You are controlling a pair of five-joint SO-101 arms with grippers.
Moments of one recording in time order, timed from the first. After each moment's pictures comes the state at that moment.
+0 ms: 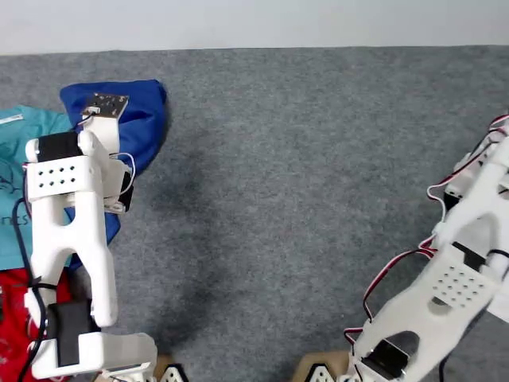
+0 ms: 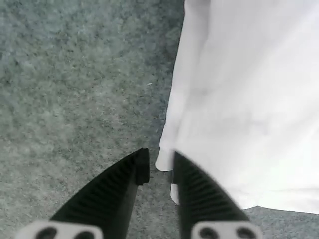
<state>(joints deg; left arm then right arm) -14.2 -3.4 6.1 95.9 -8.3 31.7 37.4 -41.7 100.3 5.8</state>
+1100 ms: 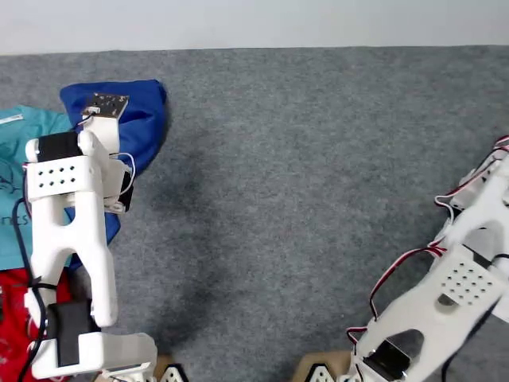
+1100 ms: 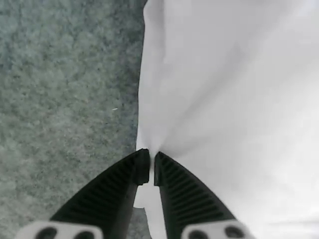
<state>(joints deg) -14.2 -3.4 6.1 95.9 -8.3 35.3 43.1 -37.6 90.6 5.8</state>
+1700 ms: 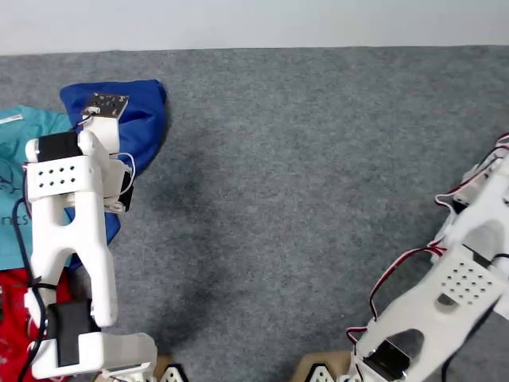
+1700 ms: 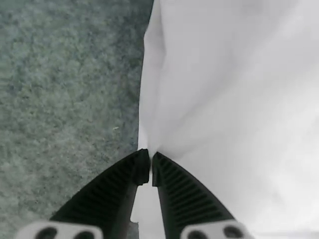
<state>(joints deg) -14.2 -3.4 6.1 95.9 -8.3 34.7 43.3 -39.6 87.8 5.8</state>
